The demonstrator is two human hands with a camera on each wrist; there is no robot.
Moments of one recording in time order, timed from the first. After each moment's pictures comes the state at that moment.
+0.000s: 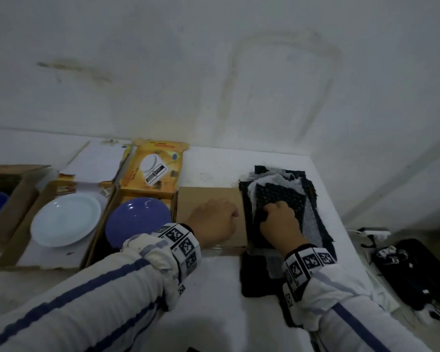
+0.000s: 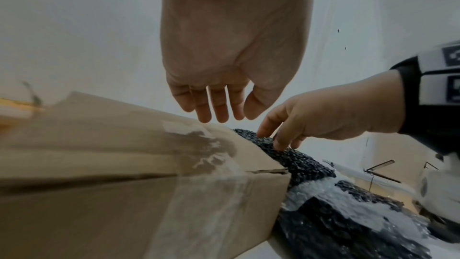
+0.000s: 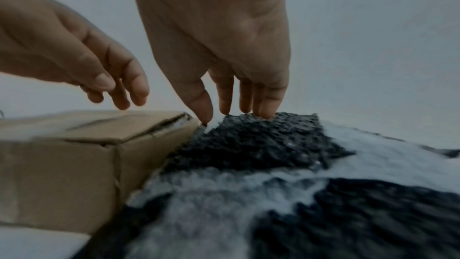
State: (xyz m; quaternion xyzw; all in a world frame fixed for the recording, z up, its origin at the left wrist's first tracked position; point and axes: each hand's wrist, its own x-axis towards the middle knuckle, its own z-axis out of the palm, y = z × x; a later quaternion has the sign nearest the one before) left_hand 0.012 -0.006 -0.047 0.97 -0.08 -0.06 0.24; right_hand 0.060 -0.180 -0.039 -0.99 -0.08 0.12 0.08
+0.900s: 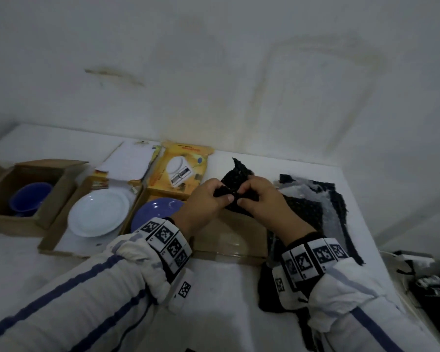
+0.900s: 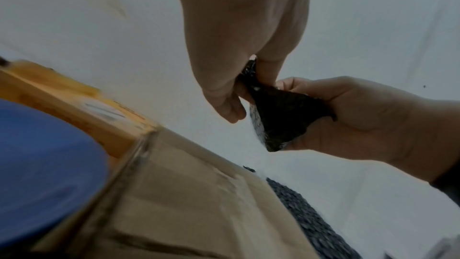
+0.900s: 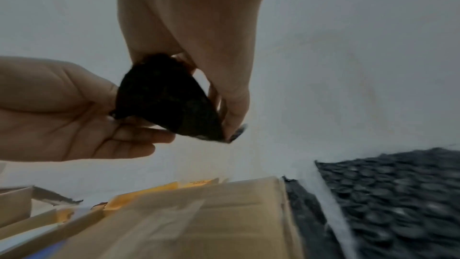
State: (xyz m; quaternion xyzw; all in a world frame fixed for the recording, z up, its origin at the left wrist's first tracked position) left_hand -0.004 0.045 -0.013 0.77 0.12 0.06 0.63; right_hand 0.064 -0.102 0.007 -0.87 -0.28 0.11 0.40
